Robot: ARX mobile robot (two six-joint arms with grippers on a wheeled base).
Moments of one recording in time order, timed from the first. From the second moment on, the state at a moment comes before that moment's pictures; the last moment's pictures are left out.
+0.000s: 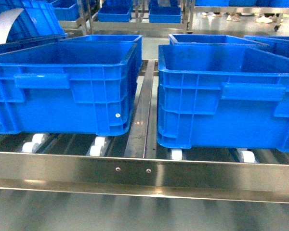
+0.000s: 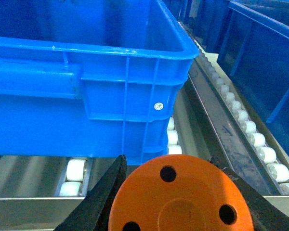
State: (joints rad) left arm 0.15 1.41 0.40 0.89 0.00 0.14; right arm -0.03 1.33 0.35 0.70 0.10 -0.10
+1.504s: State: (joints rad) left arm 0.15 1.41 0.40 0.89 0.00 0.14; right arm 0.01 1.52 0.74 0.90 -0.10 -0.03
